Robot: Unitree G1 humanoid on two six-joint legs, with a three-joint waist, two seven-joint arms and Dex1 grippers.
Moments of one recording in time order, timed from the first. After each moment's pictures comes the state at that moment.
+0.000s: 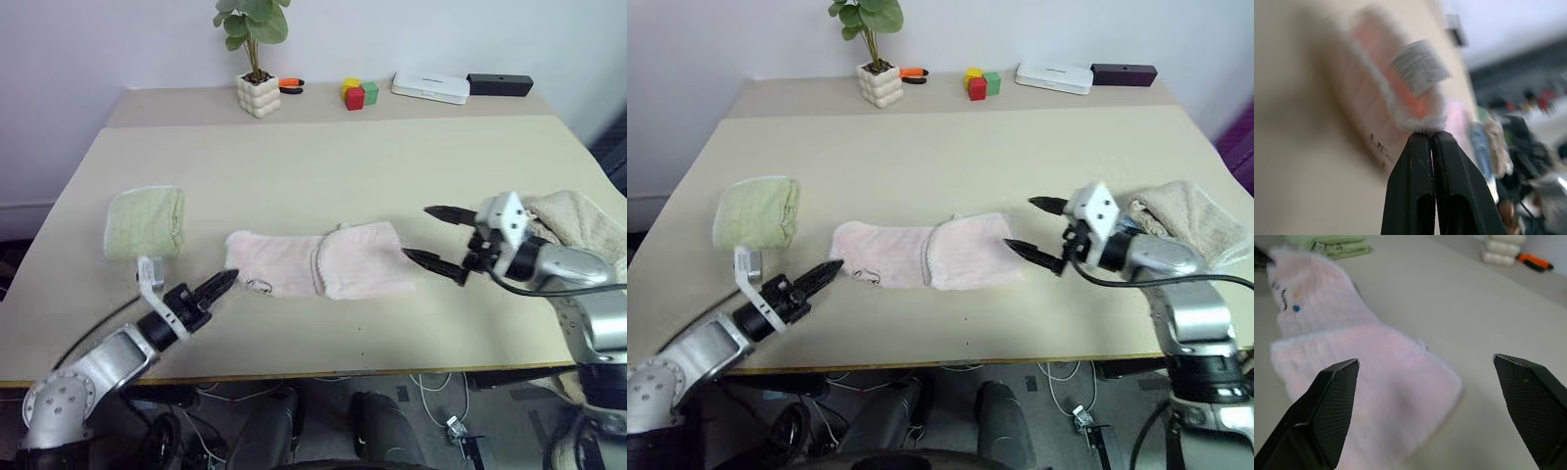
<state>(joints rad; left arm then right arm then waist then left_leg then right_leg) 0.02 0.57 0.29 -0.32 -1.57 0.85 -0.20 -0.17 -0.78 -0.22 -0.14 0.47 0.29 1.04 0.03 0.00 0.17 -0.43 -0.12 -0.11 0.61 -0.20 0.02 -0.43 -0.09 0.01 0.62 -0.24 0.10</state>
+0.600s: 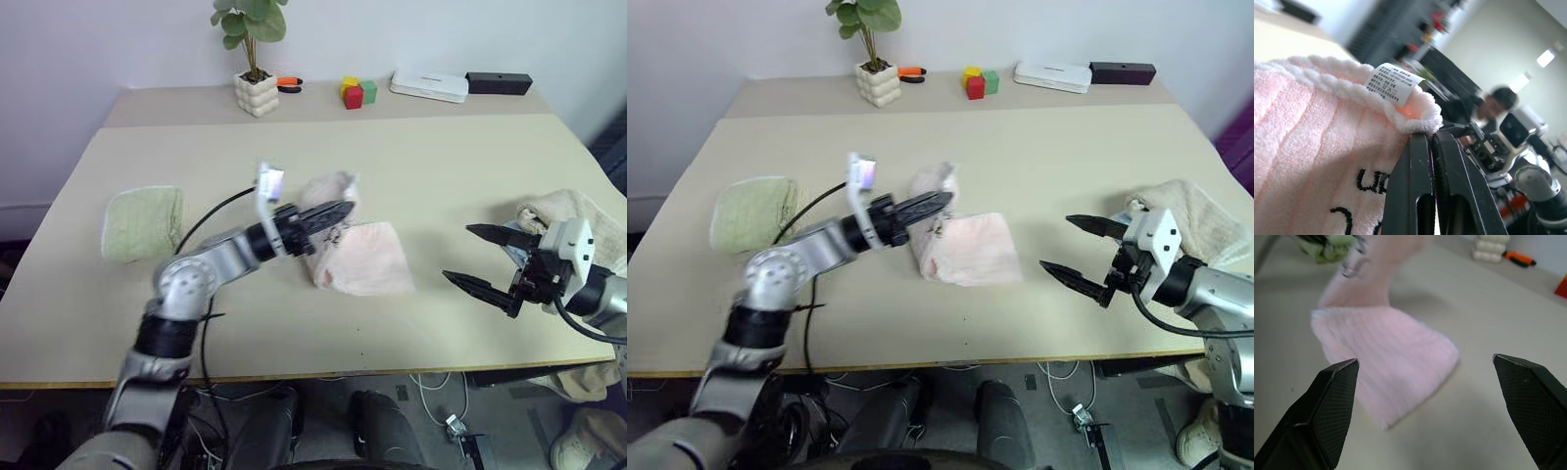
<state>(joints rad) -0.64 0.24 -0.13 0.01 -1.00 0.75 -0.59 0.04 -0.80 -0.42 -0.33 0.60 0.29 1.04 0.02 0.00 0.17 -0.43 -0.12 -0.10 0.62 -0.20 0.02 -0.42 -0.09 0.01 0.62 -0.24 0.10</state>
